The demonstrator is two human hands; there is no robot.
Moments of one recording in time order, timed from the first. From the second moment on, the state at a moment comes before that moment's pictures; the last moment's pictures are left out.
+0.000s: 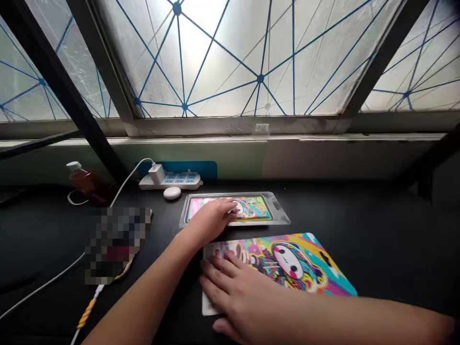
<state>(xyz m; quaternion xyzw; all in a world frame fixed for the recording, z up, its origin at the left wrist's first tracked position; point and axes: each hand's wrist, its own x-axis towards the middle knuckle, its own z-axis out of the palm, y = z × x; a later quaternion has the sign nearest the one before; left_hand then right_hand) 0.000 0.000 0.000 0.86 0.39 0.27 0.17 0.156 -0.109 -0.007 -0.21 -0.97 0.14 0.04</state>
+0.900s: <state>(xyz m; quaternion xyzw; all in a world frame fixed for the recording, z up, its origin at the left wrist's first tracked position) -0.016 -0.001 0.004 0.82 0.55 0.16 0.02 0.140 -0.068 -0.021 -0.19 -0.95 0.19 0.15</state>
